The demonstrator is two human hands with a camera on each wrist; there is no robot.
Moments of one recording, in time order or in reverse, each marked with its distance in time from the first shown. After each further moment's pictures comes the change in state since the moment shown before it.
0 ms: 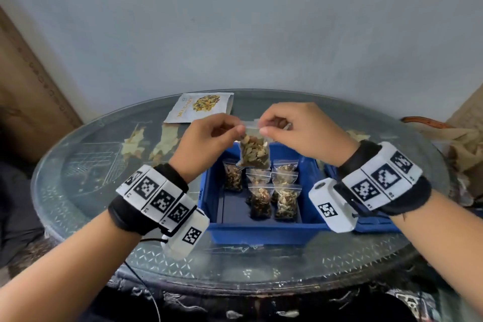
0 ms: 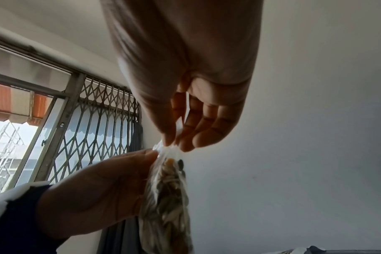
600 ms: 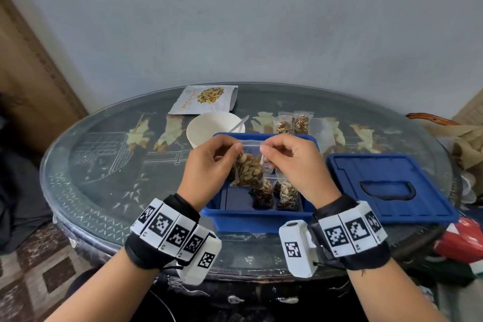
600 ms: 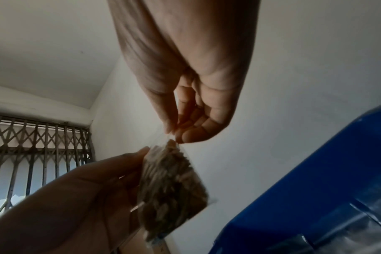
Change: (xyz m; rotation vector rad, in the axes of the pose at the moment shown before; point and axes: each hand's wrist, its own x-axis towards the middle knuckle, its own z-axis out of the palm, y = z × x) left_hand -0.049 -0.026 0.020 0.035 0.184 0.047; right_hand -0.047 0.000 0.065 0.502 0.241 0.260
